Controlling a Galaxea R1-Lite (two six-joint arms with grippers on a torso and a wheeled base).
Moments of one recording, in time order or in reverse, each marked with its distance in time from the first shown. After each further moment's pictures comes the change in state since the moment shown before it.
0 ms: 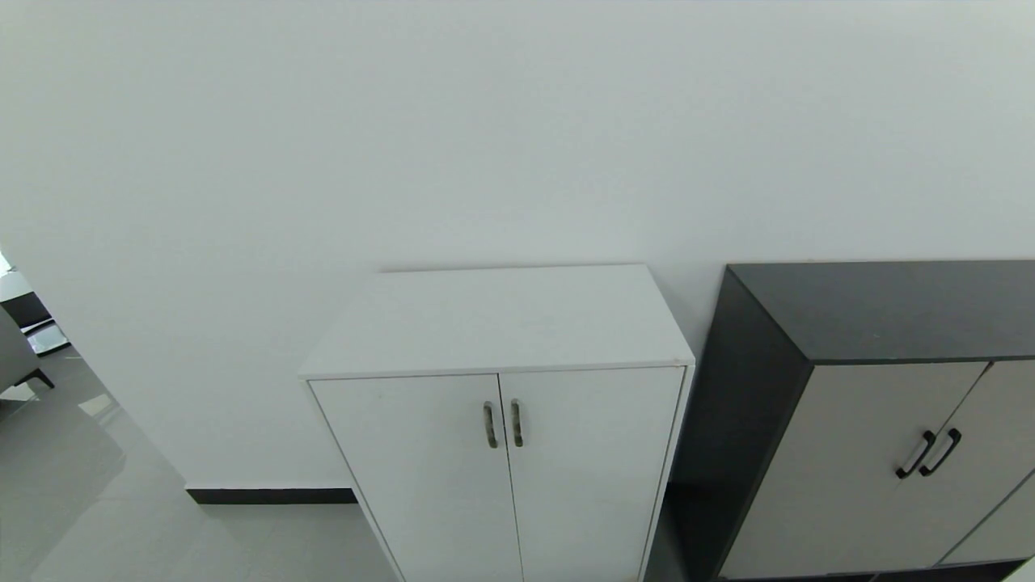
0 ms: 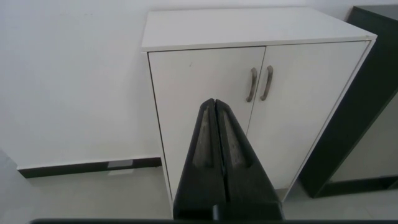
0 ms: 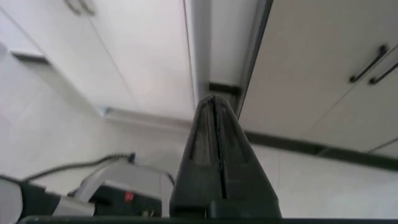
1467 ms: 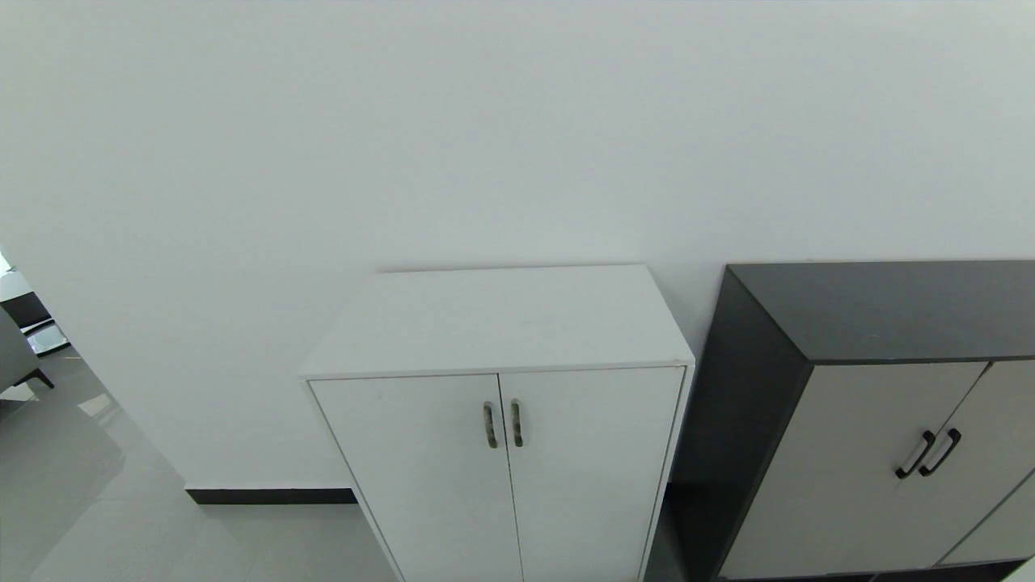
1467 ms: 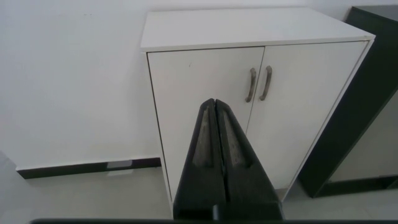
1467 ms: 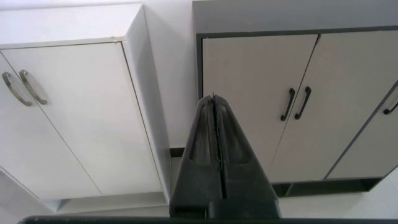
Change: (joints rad) left arm 0.001 0.000 0.000 0.000 0.000 -0.001; right arm -0.210 -0.311 0.001 0.000 -0.005 -0.004
